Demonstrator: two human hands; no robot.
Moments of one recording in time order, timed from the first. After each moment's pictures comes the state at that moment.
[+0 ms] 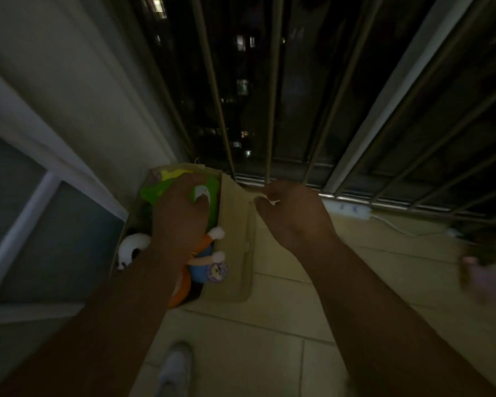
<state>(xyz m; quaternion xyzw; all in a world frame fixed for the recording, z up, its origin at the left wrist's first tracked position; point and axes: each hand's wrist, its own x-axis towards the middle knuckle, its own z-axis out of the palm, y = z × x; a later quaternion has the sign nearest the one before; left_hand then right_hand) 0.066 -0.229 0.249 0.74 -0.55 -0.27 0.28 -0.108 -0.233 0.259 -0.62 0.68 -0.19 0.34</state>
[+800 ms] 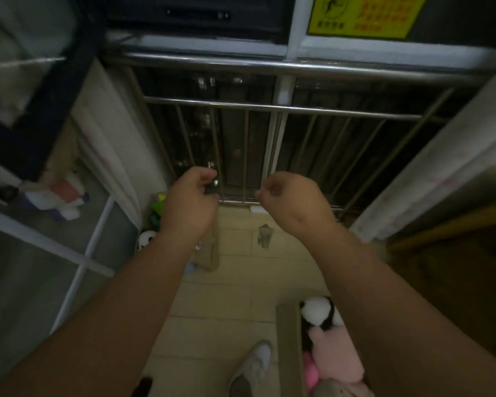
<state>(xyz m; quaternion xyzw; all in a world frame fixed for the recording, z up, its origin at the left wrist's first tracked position) -0.035 0.033 0.689 0.66 -0.57 -0.35 0.35 -0.205 0.044 0.697 -0.61 0.73 -0.19 0.25</state>
